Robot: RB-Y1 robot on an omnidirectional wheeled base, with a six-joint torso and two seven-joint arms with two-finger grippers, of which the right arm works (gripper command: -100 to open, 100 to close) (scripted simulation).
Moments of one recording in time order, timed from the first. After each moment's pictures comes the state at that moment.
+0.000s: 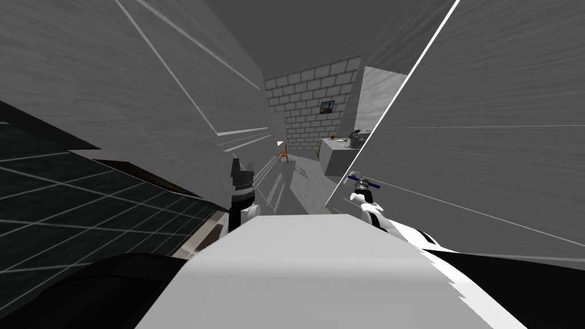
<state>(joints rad) -0.30 -0.43 -0.57 -0.57 -0.25 -0.49 0.02</state>
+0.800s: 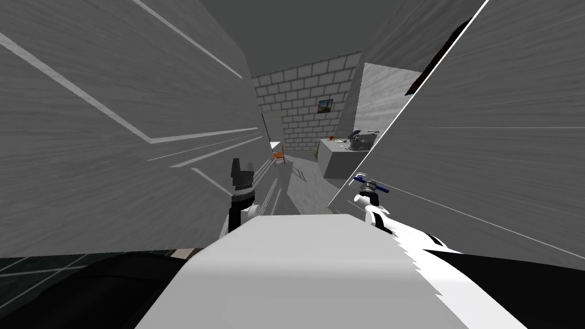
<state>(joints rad) -0.29 -0.46 -0.64 -0.52 -0.28 -0.52 0.04</state>
